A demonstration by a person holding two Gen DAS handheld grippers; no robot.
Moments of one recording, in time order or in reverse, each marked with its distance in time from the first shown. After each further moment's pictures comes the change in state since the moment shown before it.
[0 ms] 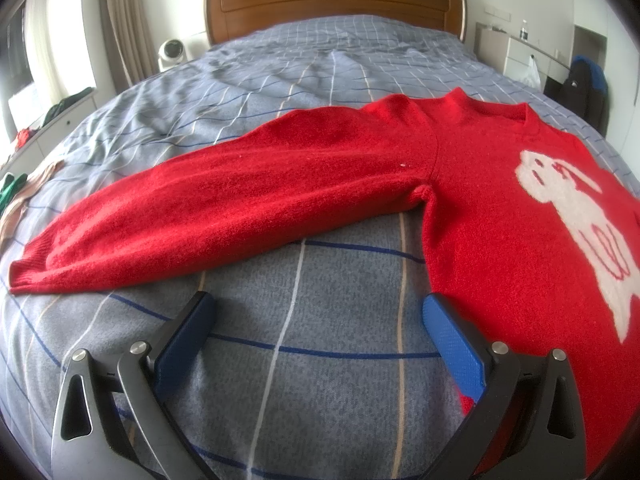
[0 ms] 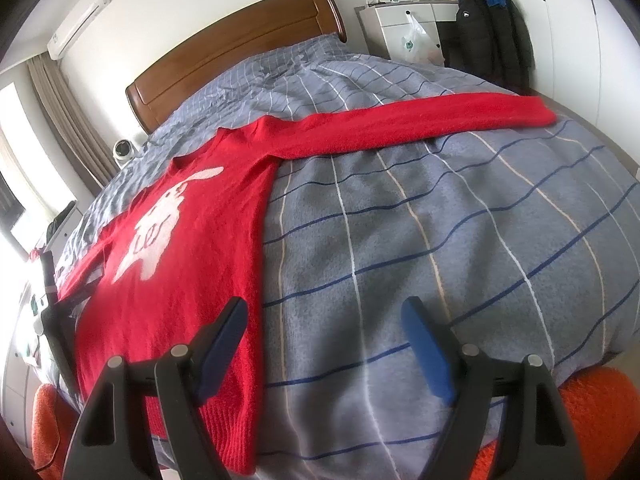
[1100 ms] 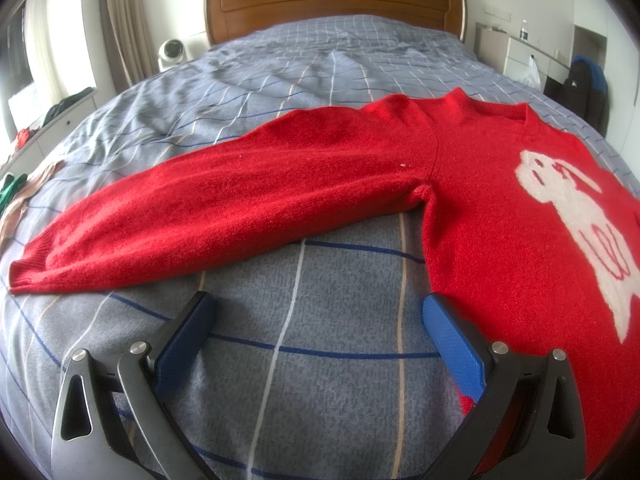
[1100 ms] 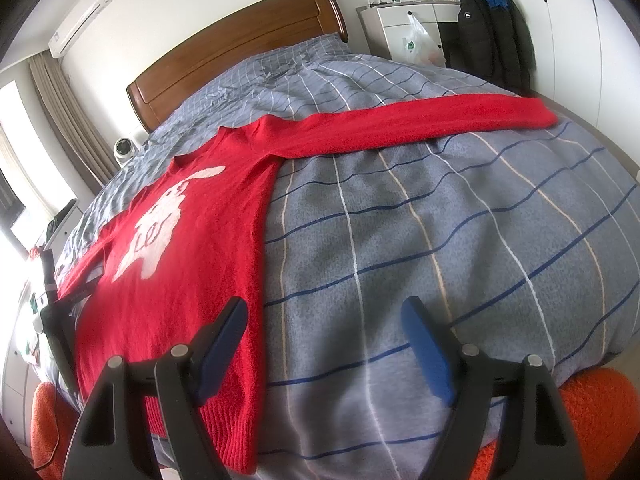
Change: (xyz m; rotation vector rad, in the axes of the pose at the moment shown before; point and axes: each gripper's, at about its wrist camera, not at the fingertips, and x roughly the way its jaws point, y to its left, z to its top) left arm 0.000 0.000 0.000 0.000 0.000 0.000; right arm -0.001 -0.003 0.001 -0.005 0.003 0.002
